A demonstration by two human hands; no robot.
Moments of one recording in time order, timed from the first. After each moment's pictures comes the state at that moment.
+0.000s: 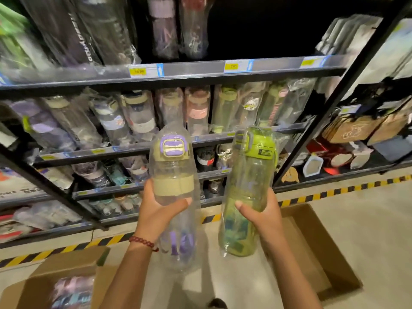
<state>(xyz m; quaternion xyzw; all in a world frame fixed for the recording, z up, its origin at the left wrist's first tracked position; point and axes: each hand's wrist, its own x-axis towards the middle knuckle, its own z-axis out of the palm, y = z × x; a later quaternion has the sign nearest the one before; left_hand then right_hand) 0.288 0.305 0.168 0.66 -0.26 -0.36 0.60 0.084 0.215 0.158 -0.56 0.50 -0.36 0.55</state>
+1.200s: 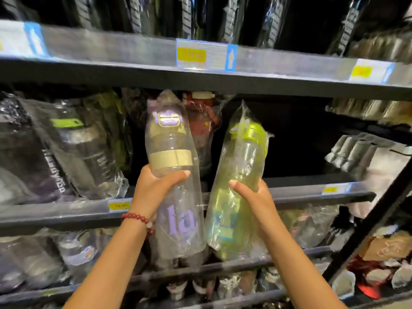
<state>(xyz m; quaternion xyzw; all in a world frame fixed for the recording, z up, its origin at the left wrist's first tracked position) 0.451 -0.003 0.313 0.59 -0.32 -0.28 0.68 0.260 -0.096 0.299 -0.60 0.37 -0.43 0.57</state>
